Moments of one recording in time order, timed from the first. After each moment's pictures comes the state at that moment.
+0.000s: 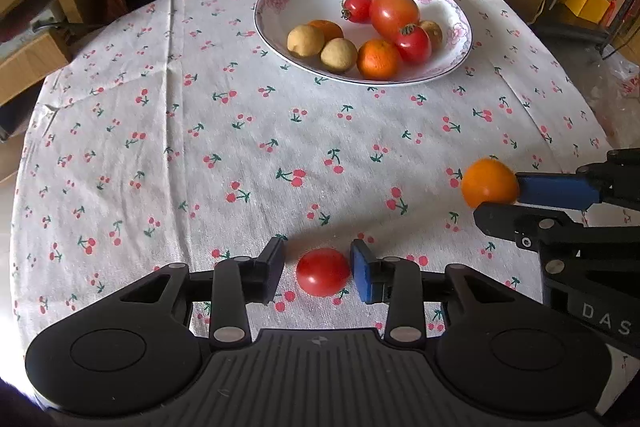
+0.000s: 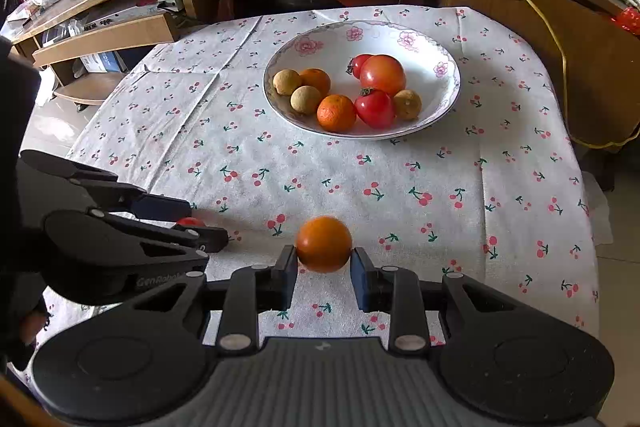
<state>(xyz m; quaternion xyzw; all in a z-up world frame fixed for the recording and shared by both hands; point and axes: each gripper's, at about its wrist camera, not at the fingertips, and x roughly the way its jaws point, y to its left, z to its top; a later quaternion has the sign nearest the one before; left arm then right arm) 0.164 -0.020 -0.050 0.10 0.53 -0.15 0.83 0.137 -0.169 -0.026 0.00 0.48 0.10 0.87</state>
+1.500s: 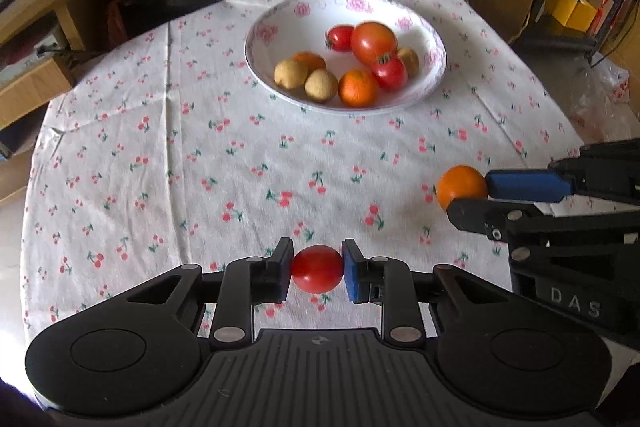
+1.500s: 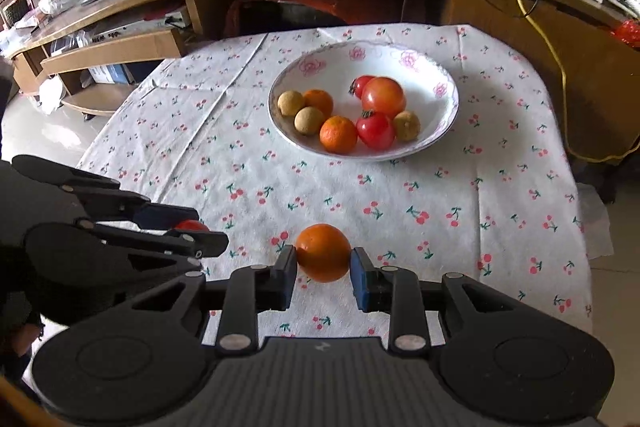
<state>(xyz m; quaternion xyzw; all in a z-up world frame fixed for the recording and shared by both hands) 0.157 -0.027 -0.027 0.11 0.50 -0.17 0.84 0.135 -0.170 -0.015 0.00 0.46 0.11 0.88</state>
